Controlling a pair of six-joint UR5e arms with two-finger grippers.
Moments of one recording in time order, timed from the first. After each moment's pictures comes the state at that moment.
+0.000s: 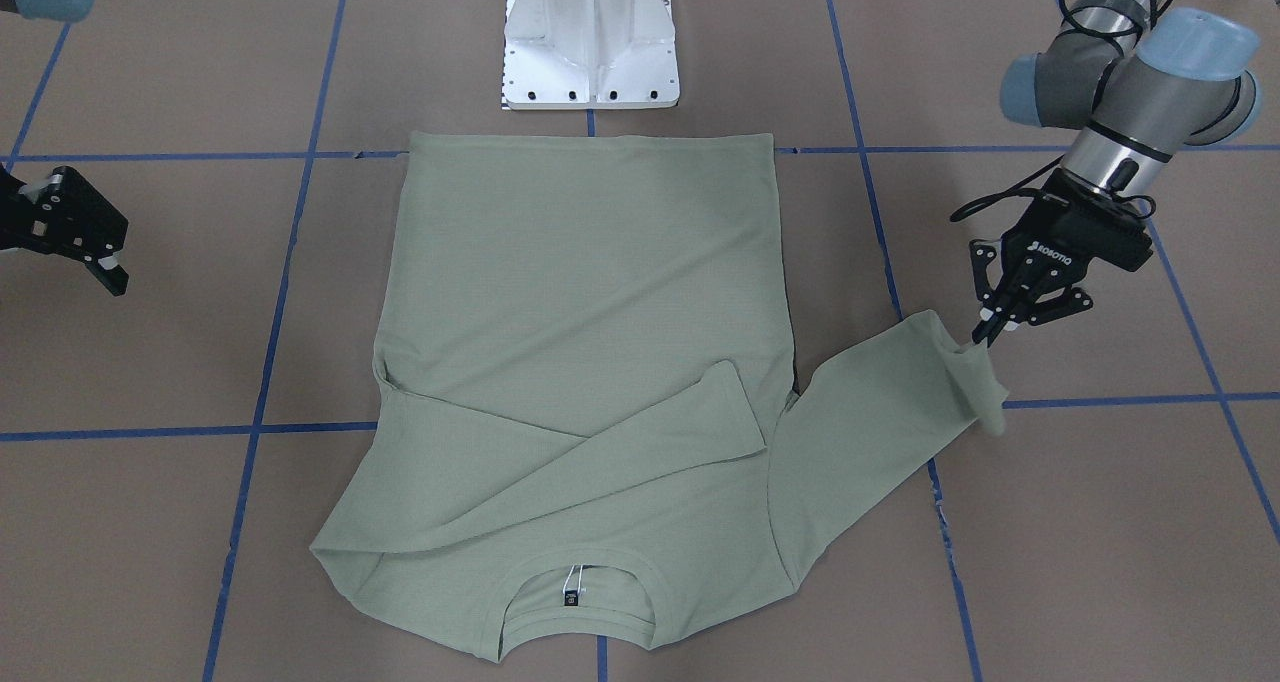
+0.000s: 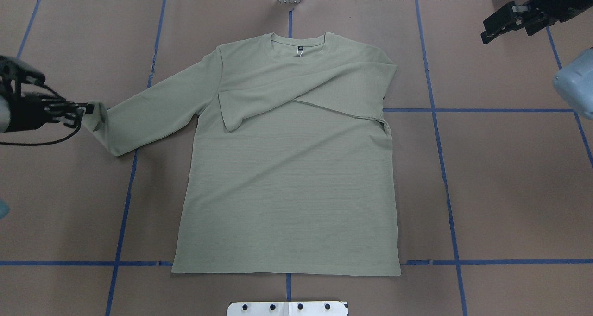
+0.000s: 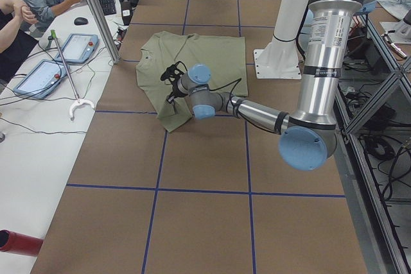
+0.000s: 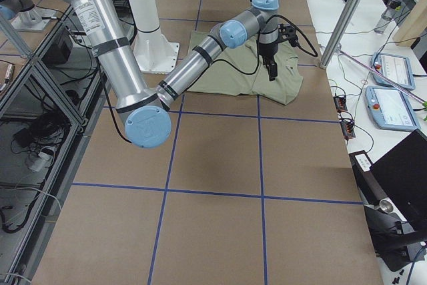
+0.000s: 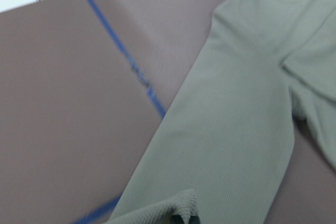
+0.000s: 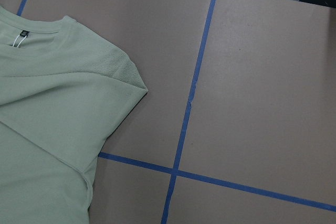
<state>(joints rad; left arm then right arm) -0.92 -1.77 -1.68 -2.48 -1.90 -0.64 1.18 -1.17 1.97 -1.74 2.18 0.48</state>
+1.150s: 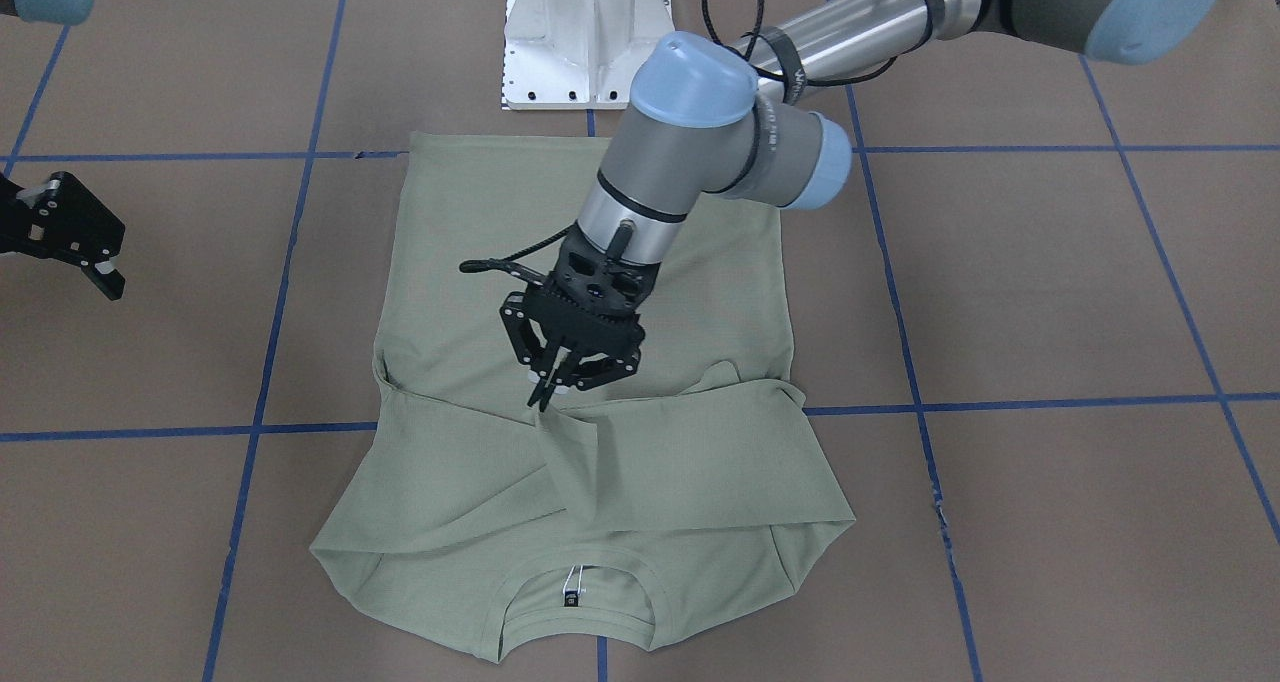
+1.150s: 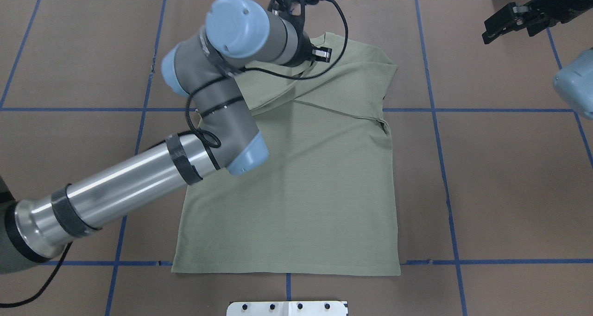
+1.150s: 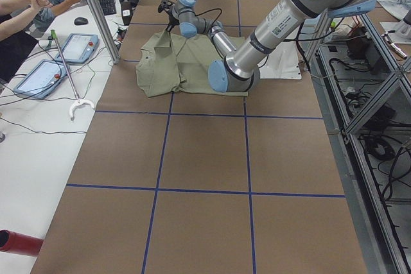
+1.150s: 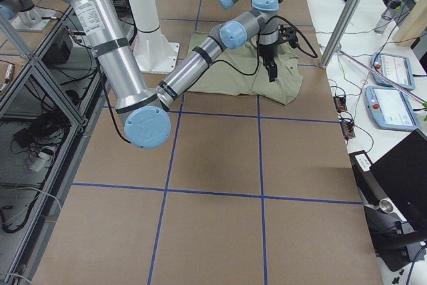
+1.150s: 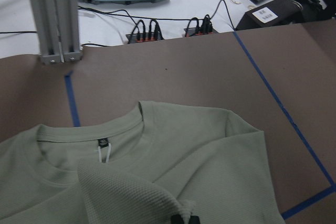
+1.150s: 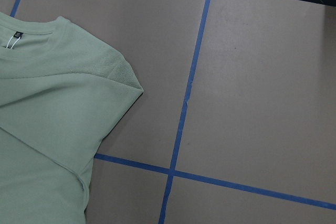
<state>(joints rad) -0.62 -2.55 -1.24 -2.26 -1.68 -0.93 1.18 -1.17 1.96 -1.74 2.17 0.49</state>
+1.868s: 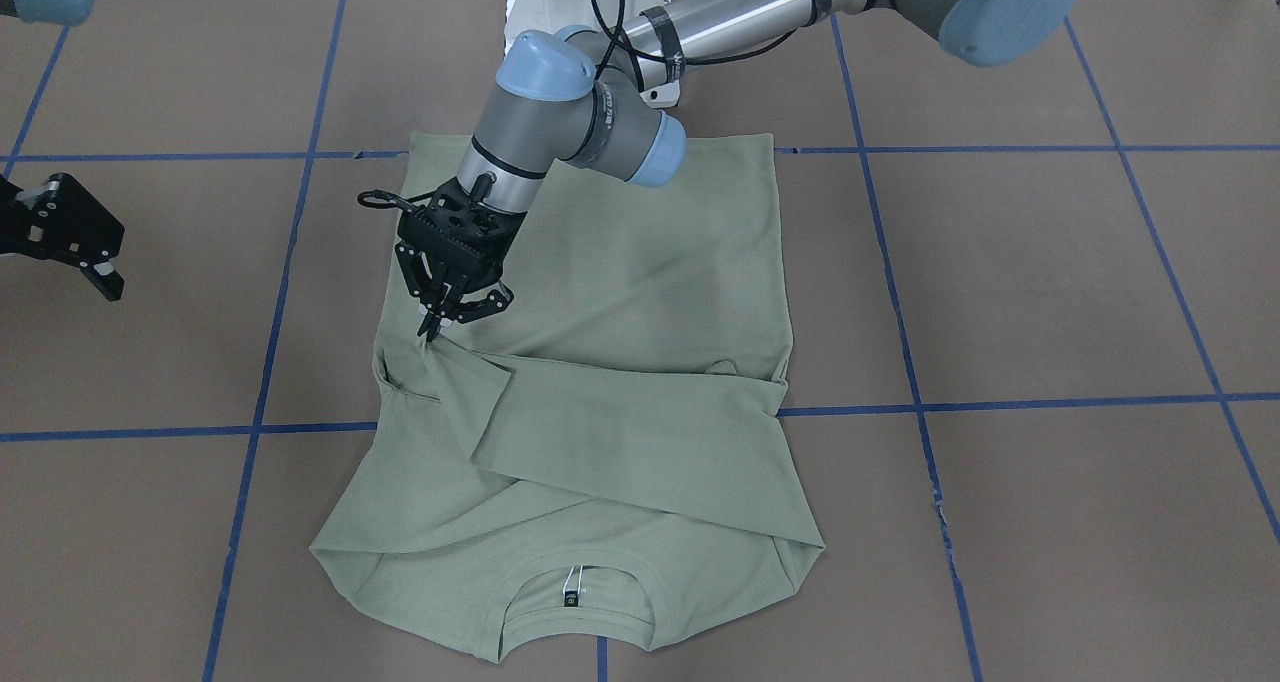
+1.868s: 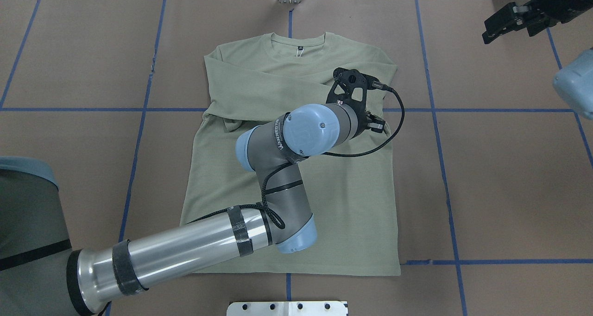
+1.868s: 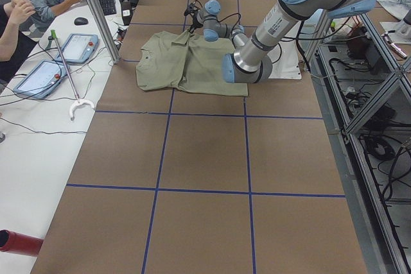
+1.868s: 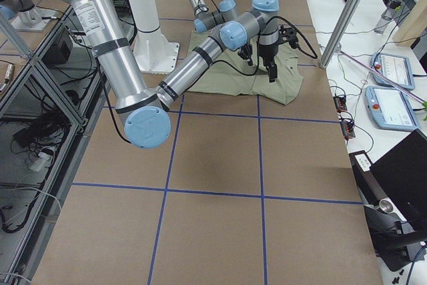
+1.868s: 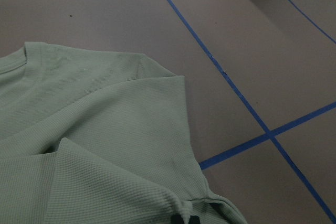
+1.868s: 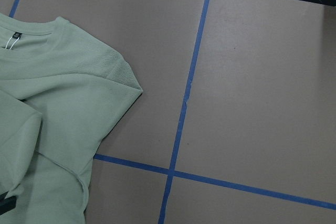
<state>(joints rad) -0.42 -2.65 -1.08 -2.38 -1.48 -0.93 1.18 -1.17 1.96 -1.74 2.17 0.49</state>
